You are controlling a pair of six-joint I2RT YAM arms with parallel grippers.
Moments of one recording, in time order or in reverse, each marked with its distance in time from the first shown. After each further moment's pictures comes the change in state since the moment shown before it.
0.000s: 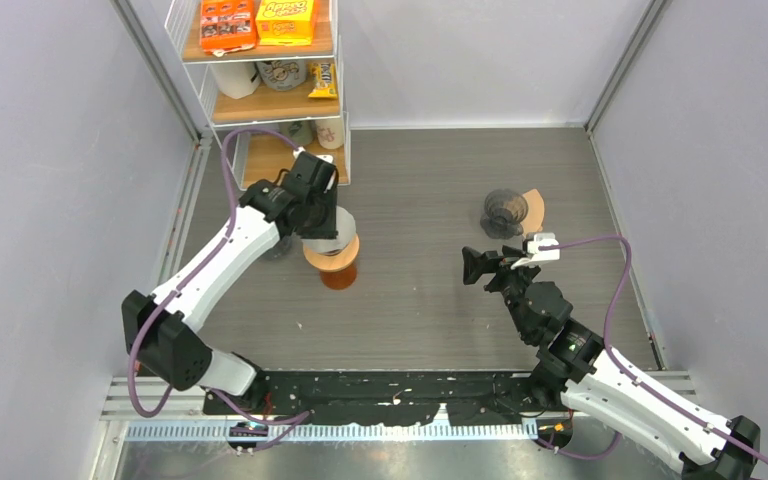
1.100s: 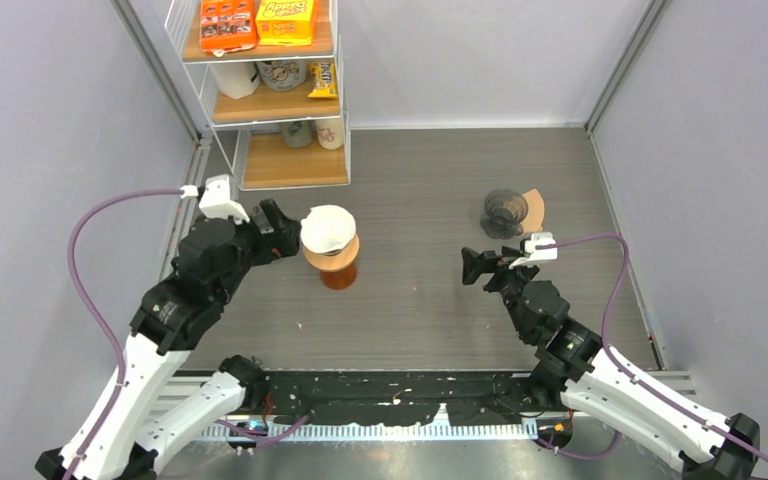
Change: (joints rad) left arm 0.006 -0.702 -0.276 0.220 -0.183 -0.044; right arm 0.000 0.022 0.000 0.000 0.004 0.001
